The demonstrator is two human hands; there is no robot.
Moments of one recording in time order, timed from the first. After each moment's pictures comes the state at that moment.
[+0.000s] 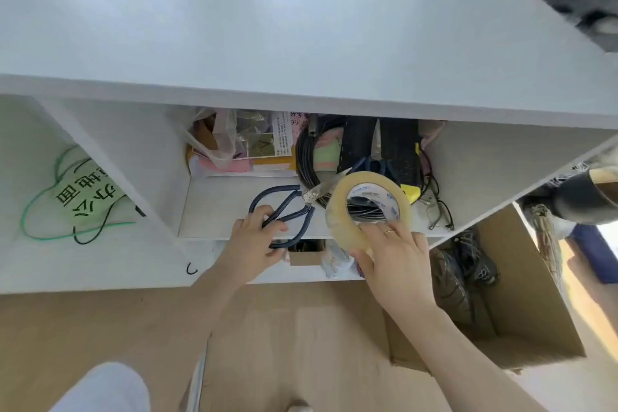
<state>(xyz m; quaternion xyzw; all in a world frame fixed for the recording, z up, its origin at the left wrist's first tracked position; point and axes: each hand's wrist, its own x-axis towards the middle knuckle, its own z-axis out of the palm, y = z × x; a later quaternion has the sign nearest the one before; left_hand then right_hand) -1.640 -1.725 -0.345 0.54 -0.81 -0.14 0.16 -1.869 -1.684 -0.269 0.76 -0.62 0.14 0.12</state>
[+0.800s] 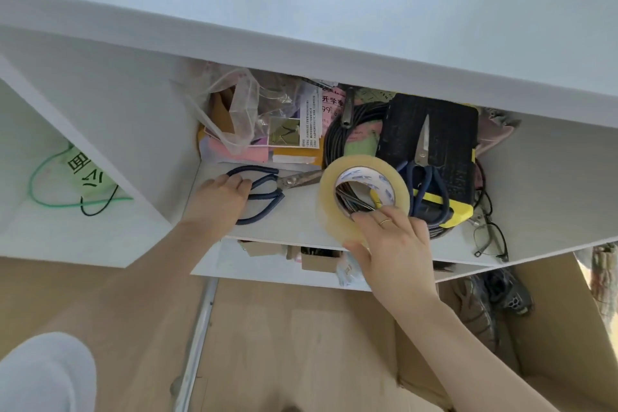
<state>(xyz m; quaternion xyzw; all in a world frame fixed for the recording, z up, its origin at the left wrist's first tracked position) -1.579 -1.792 -0.374 0.62 -0.78 0.06 -0.04 -1.842 -1.743 -0.307 0.82 -0.55 0.14 0.10</state>
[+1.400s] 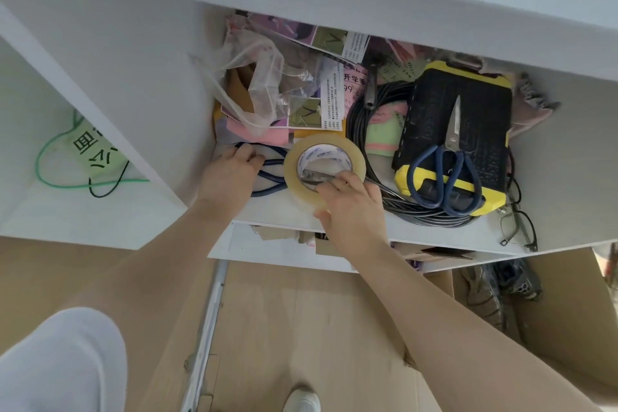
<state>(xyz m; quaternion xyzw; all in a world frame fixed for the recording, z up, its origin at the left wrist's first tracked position) -1.571 -1.802 -0.377 0.69 -0.72 -0.06 0.03 -1.771 -1.782 -0.343 0.84 -0.54 0.01 -0.07</state>
